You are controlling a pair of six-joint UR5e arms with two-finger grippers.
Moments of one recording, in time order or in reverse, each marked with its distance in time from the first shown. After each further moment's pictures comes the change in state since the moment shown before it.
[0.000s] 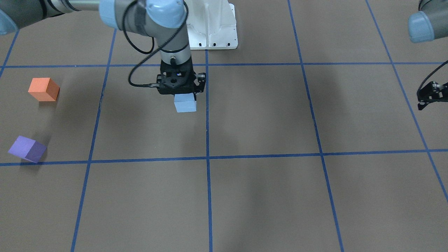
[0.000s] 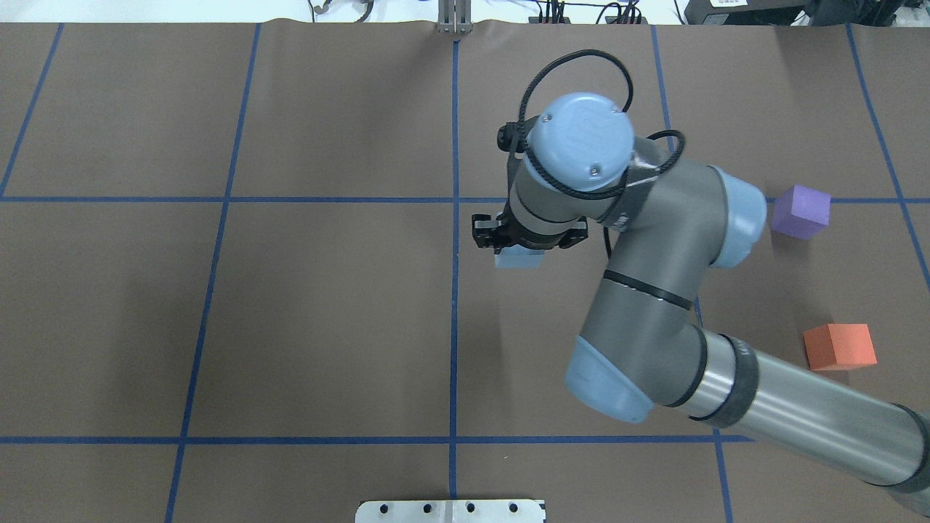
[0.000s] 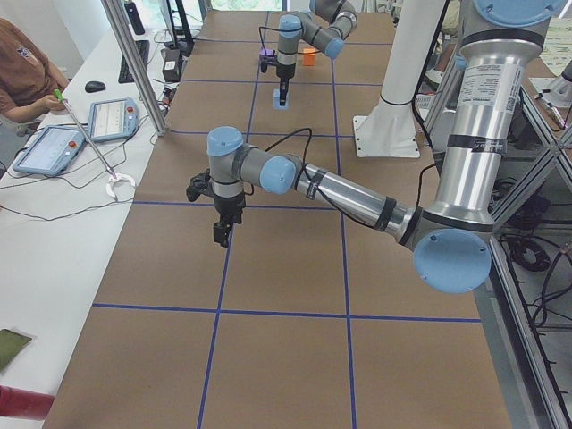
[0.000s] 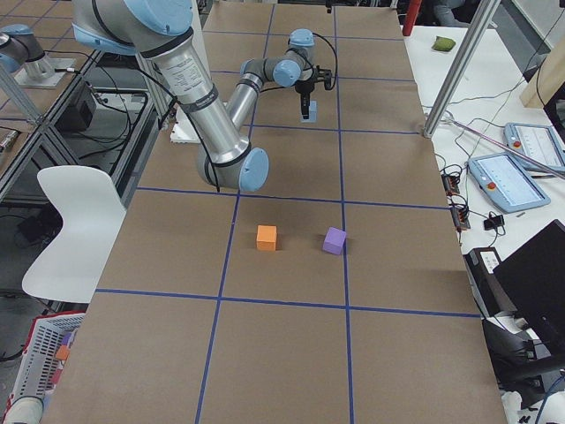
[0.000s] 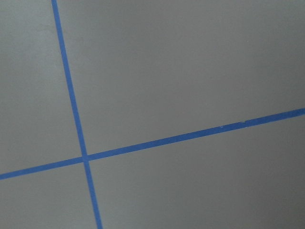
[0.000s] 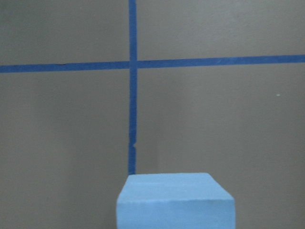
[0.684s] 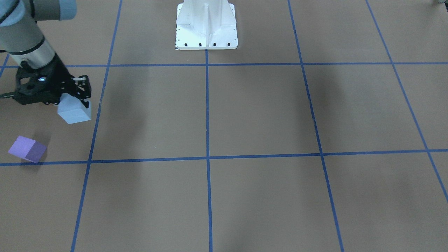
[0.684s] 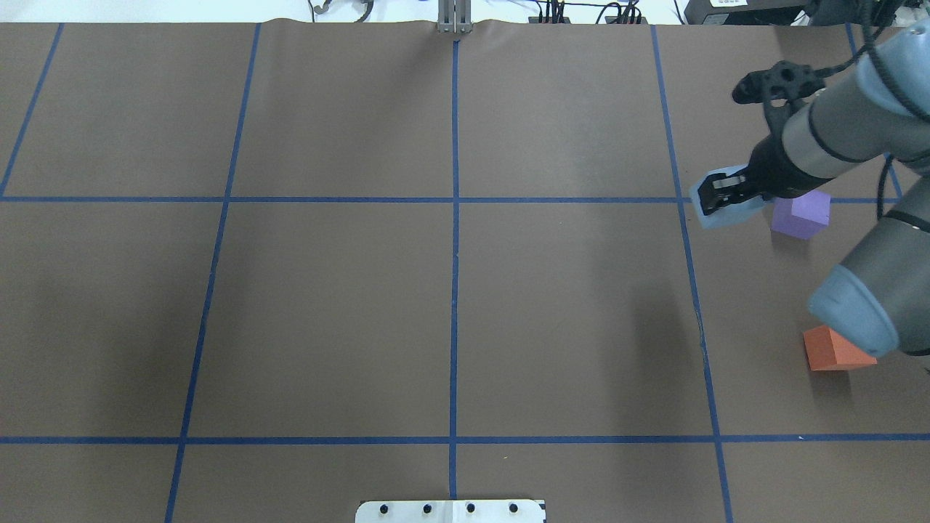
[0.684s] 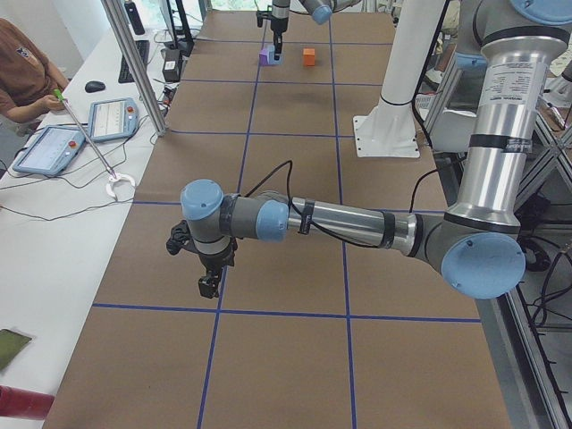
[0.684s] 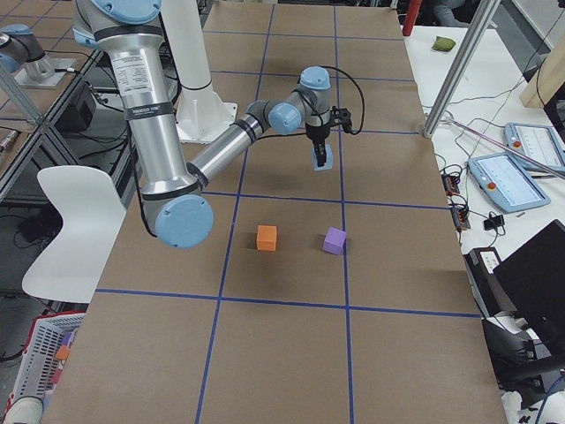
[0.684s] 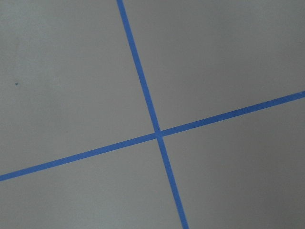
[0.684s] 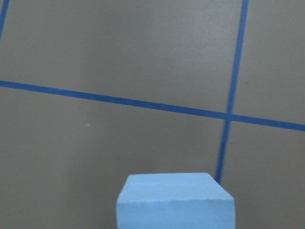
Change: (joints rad) left arm -0.134 0.020 0.173 -0.056 -0.048 0.168; right arm 0.354 -0.449 0.112 0.186 0.217 -0.462
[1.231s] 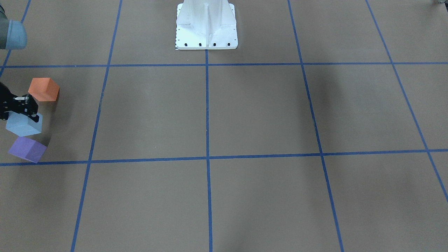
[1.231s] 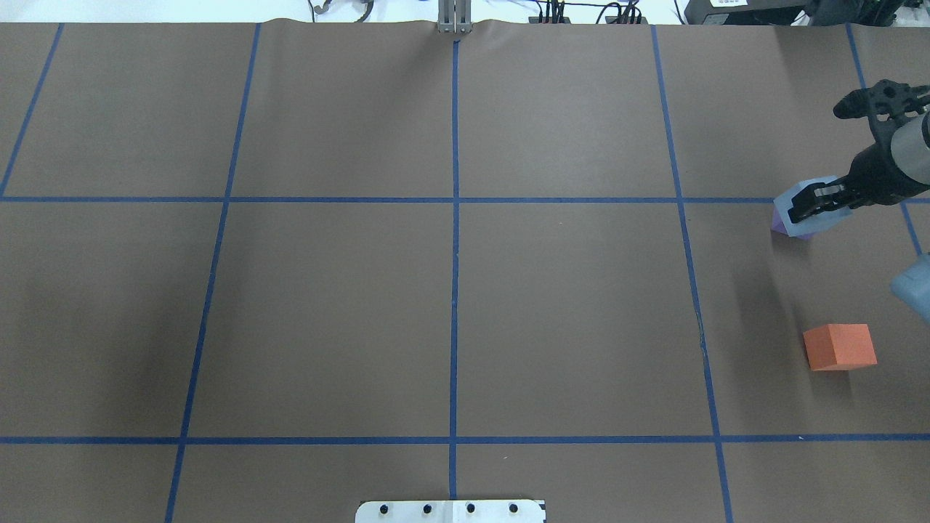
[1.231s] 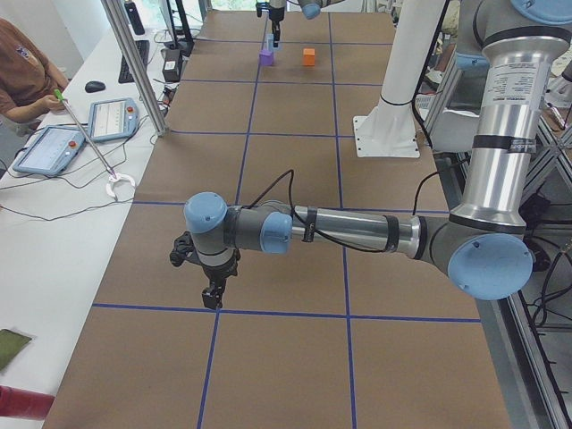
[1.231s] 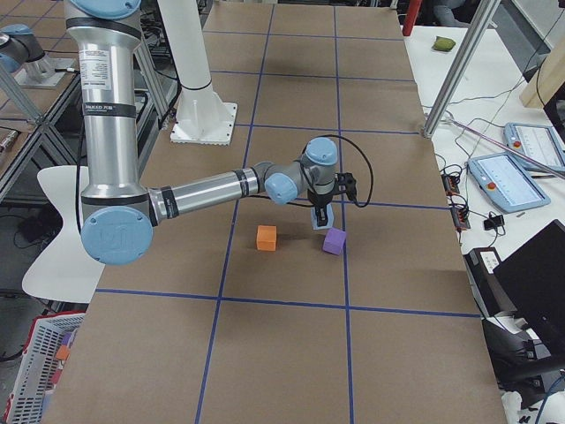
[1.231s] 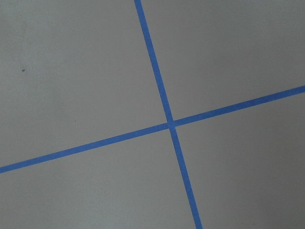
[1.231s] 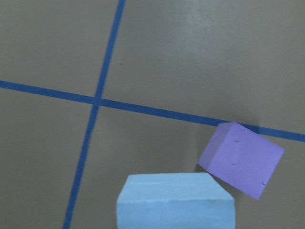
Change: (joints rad) left arm -0.001 0.006 0.000 -0.014 0.000 -0.007; right arm 0.123 -0.176 -0.243 0.299 0.112 -0.099
